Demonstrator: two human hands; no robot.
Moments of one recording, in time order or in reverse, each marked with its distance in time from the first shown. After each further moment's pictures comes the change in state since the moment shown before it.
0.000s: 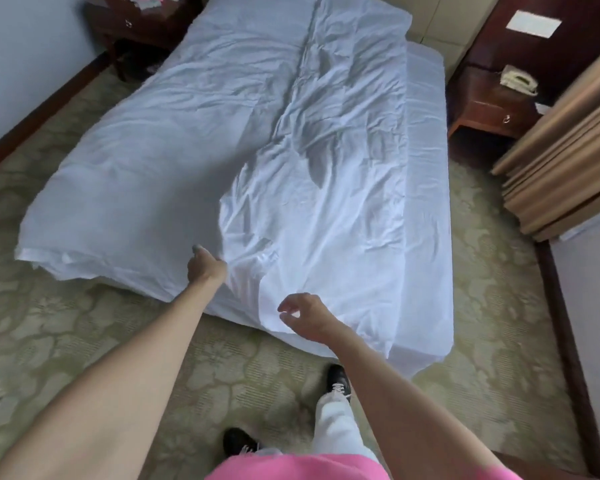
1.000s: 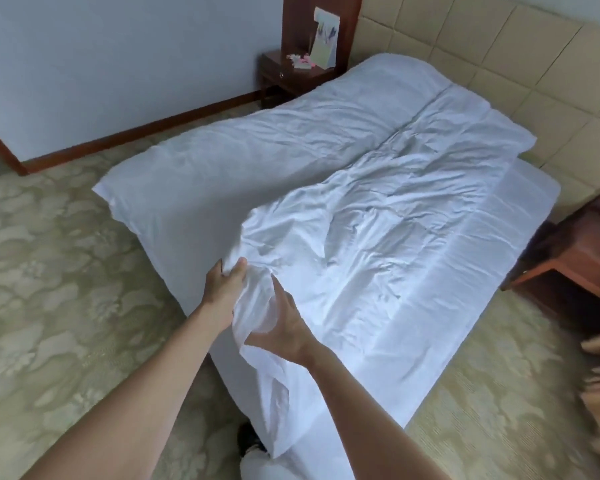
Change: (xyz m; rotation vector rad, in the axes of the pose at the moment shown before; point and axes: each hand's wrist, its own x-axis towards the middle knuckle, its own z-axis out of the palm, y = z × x) left_hand -0.144 0.198 0.168 -0.963 0.330 -0.149; right_hand 0.016 0.111 -0.231 -0.035 -0.337 -0.428
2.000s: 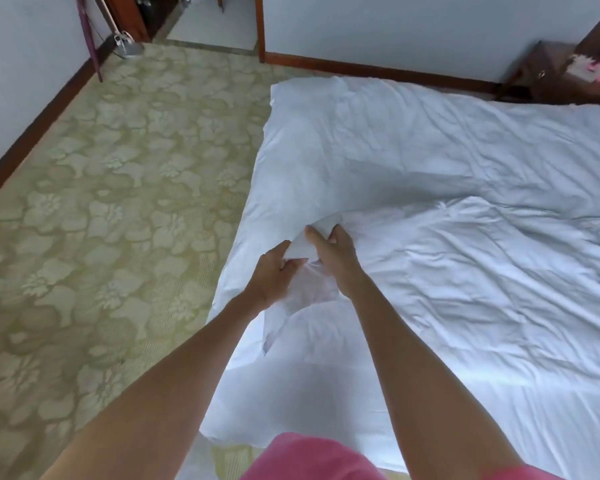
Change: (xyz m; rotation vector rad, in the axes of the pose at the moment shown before) left_hand -0.051 -0.069 0.209 0.295 0.433 0.173; right_hand 0.107 0.071 -0.190 0.247 -0.452 -0.010
